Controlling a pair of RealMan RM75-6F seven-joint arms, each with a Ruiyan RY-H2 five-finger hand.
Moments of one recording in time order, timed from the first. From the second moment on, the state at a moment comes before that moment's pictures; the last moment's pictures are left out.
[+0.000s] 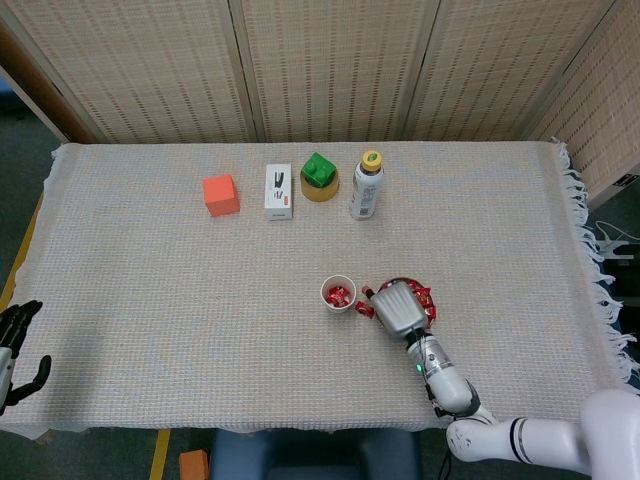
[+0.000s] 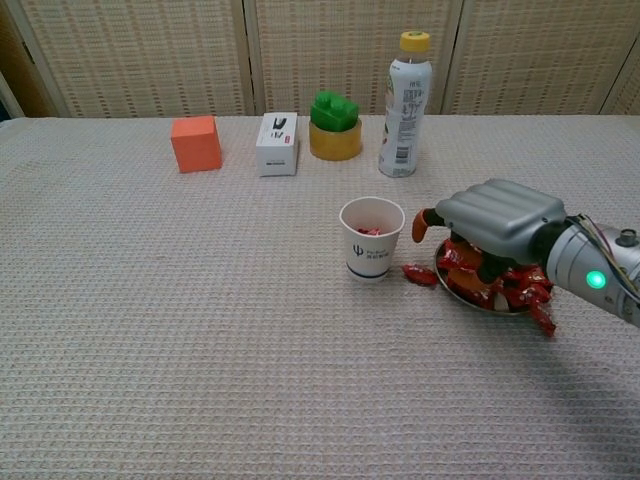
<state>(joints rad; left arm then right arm) -0.06 -1.02 -0.02 -1.59 1.52 1.50 -0.16 0.72 -1.65 0.06 -1.47 -1.02 1.05 -0.74</state>
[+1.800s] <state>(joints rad) -0.06 -1.02 -0.02 -1.59 1.52 1.49 -0.16 0.71 -1.62 0.14 -1.56 -1.10 1.11 -0.66</state>
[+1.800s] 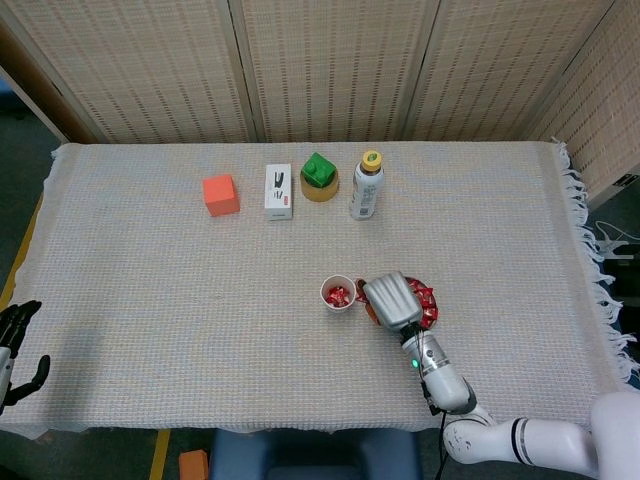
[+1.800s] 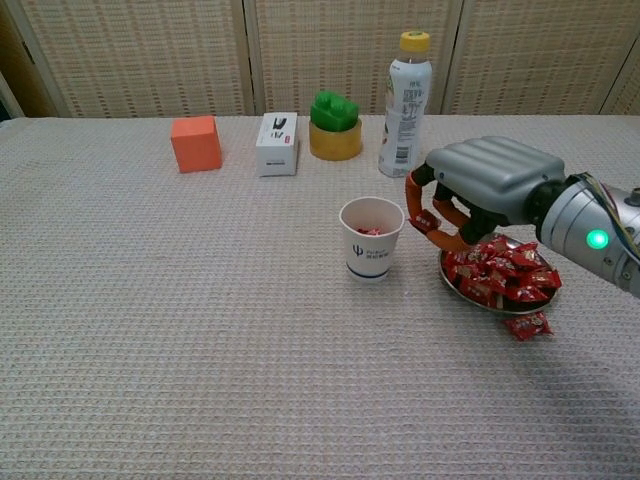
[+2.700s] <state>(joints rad) -0.06 -1.02 -0.02 -1.59 1.52 1.50 -0.17 0.77 -1.66 0.17 -1.59 -1.03 1.11 -0.76</state>
